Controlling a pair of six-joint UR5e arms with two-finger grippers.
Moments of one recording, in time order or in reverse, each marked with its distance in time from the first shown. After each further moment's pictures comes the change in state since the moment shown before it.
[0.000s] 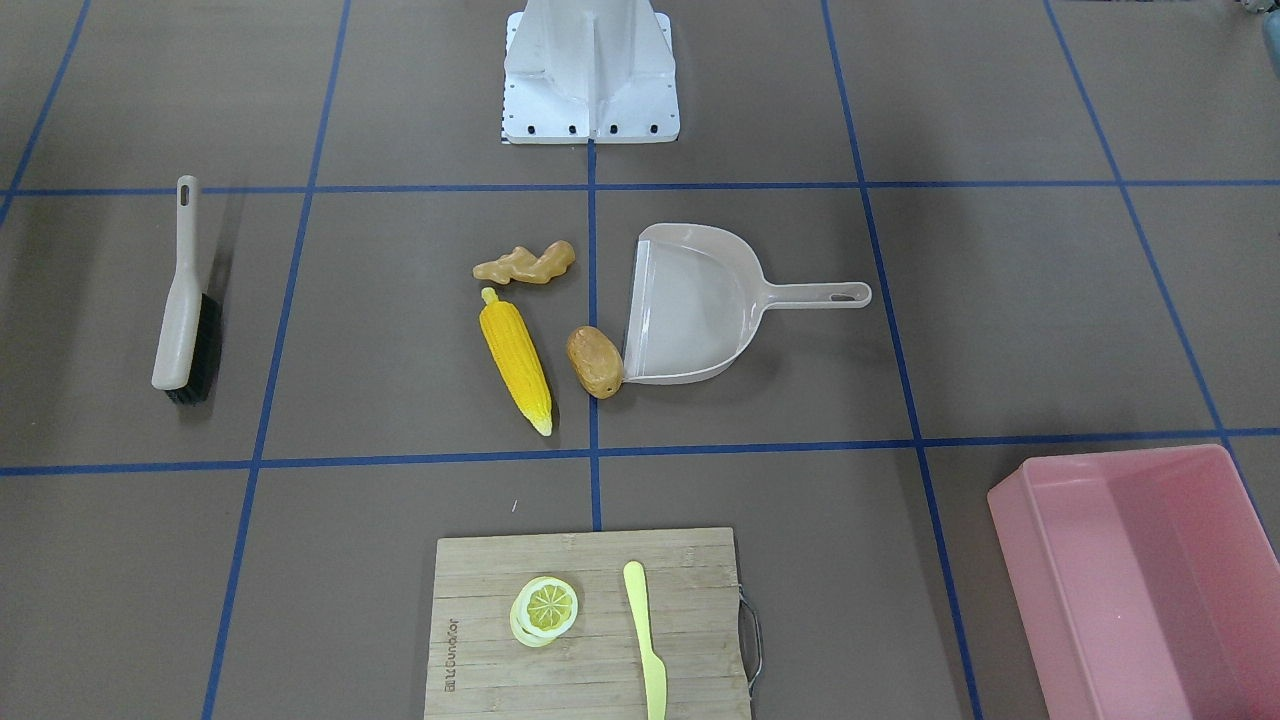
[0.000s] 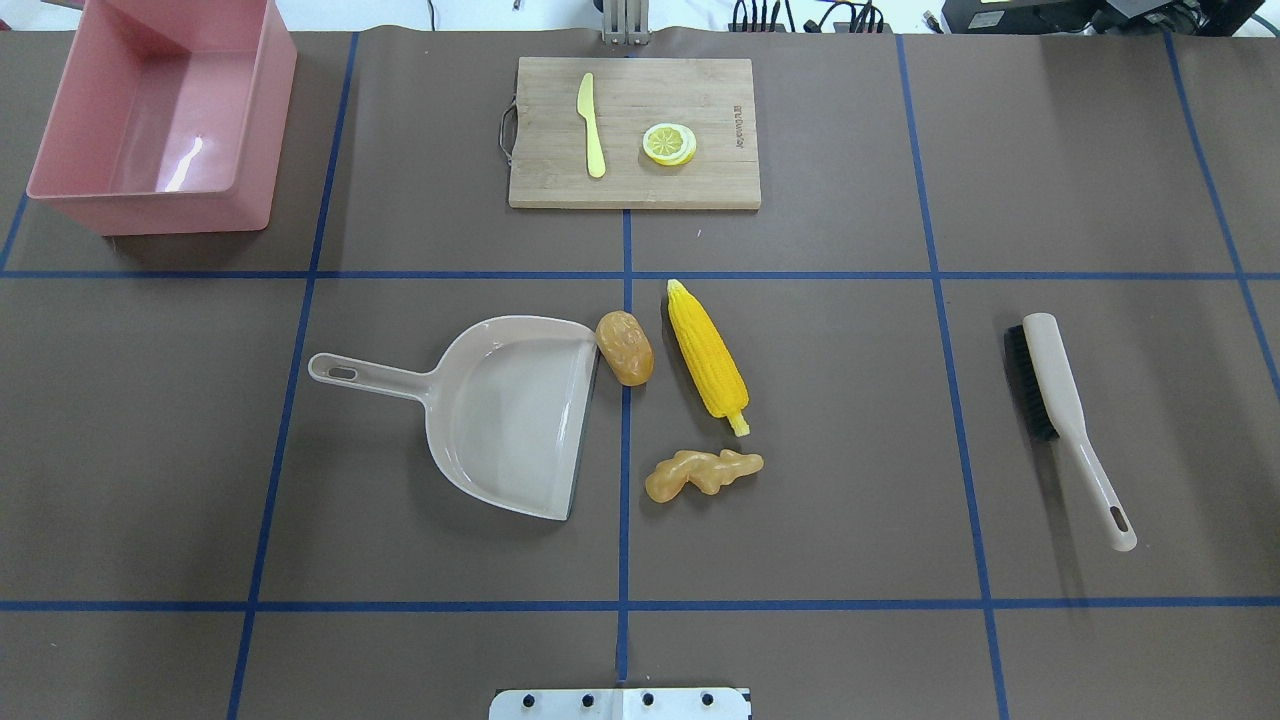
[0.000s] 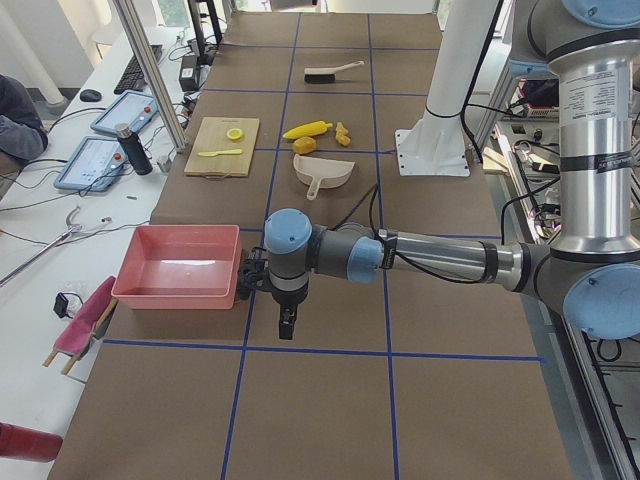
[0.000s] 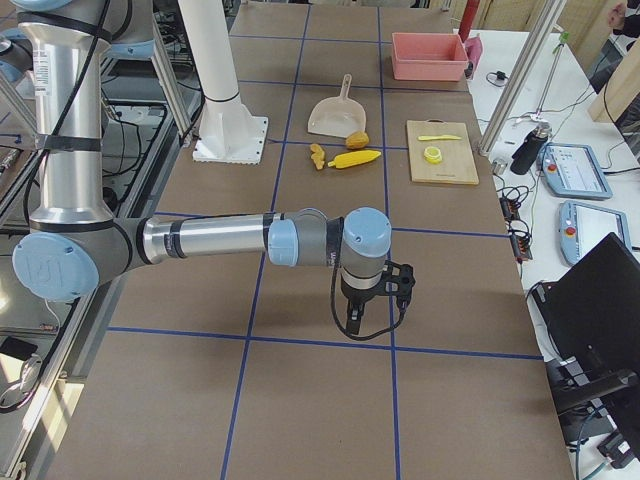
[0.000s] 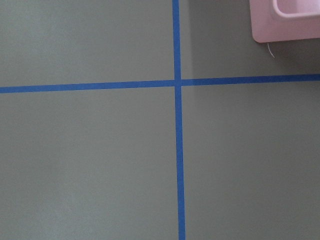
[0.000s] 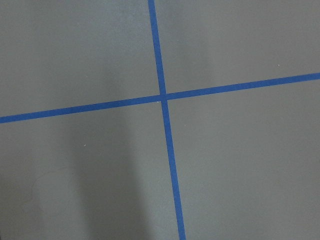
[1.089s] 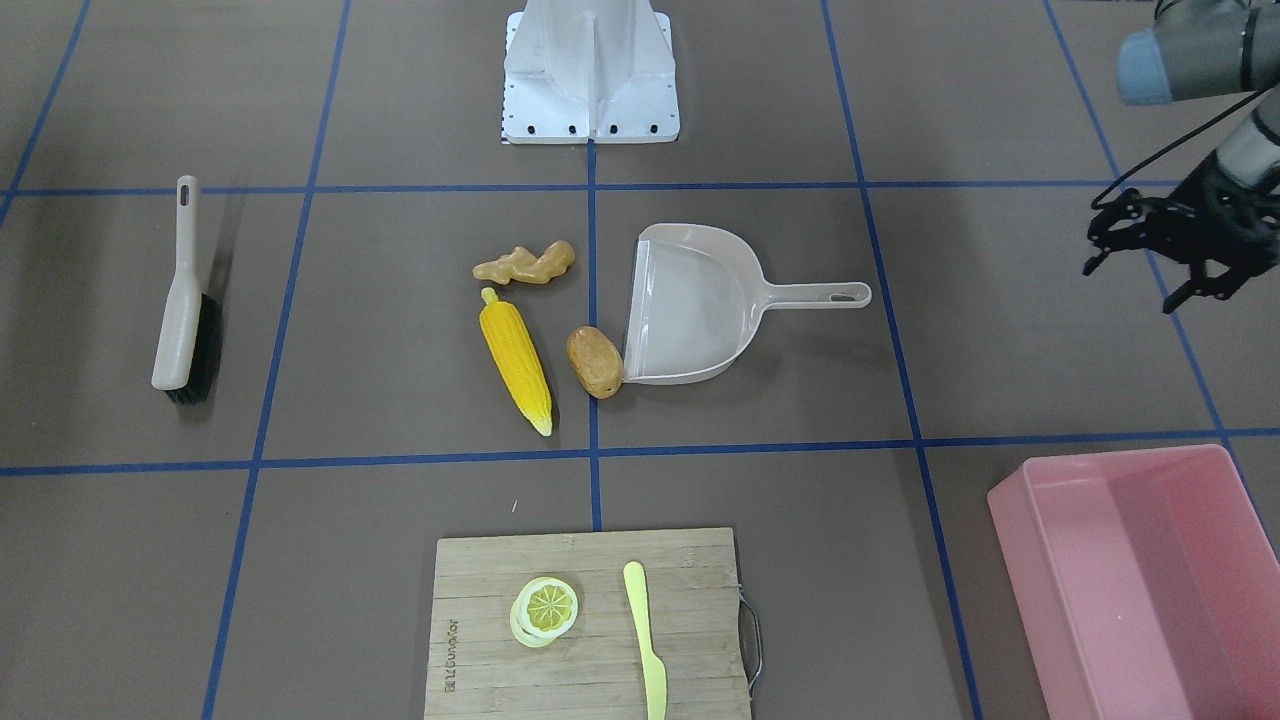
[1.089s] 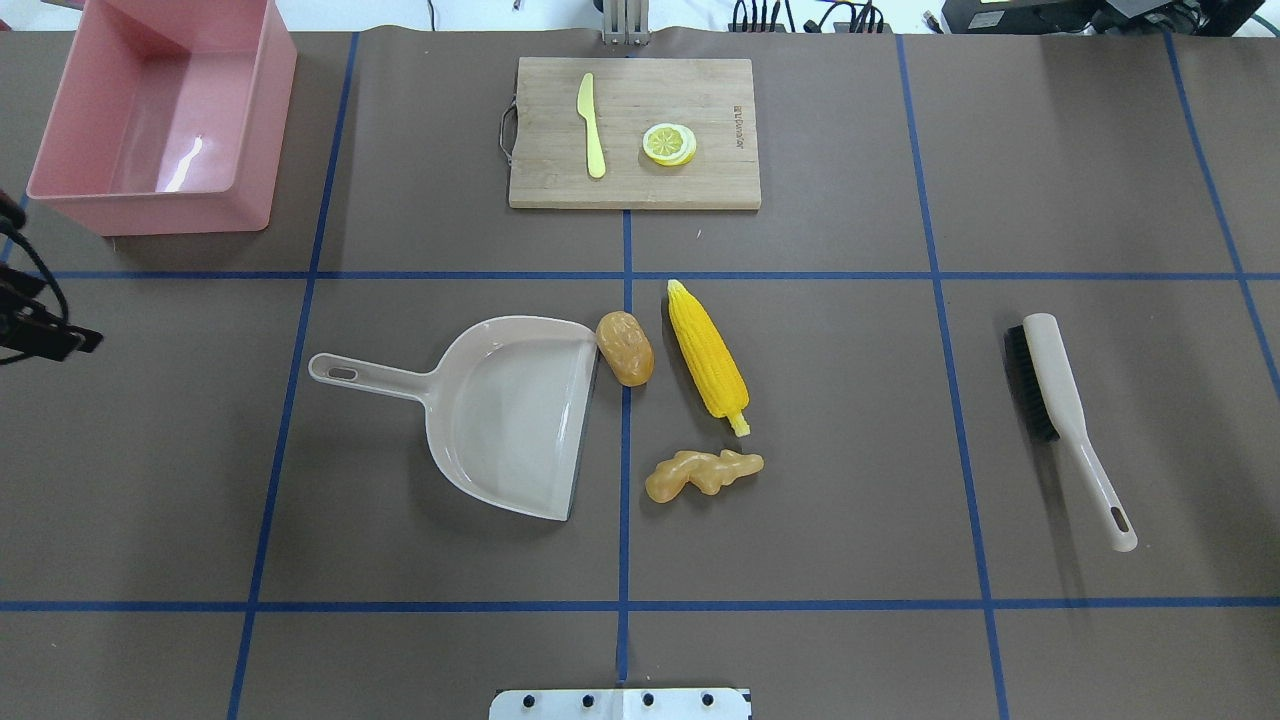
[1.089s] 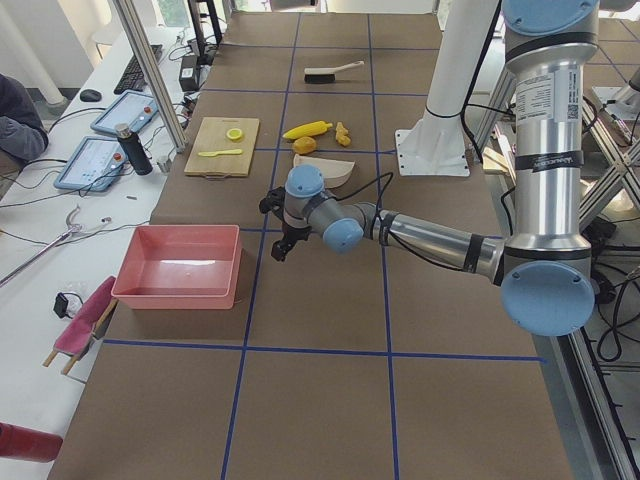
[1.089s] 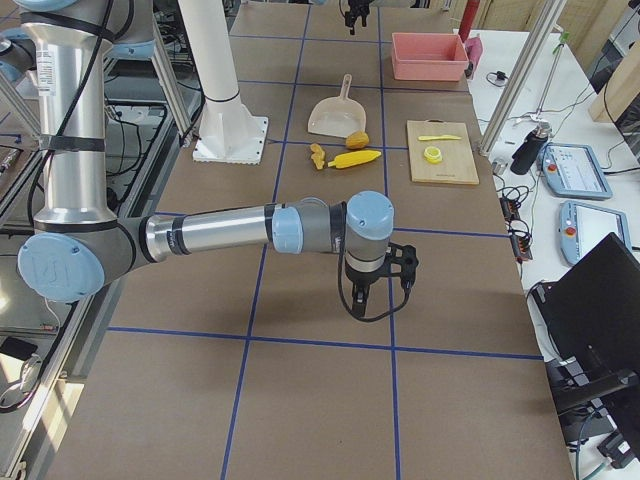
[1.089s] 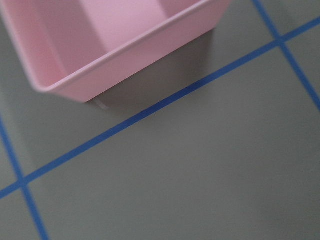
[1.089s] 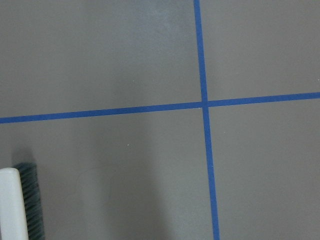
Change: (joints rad) left arm 0.455 -0.050 -0.075 -0.466 0.097 0.003; right arm -0.048 -0.011 0.116 -0.002 0.028 0.055
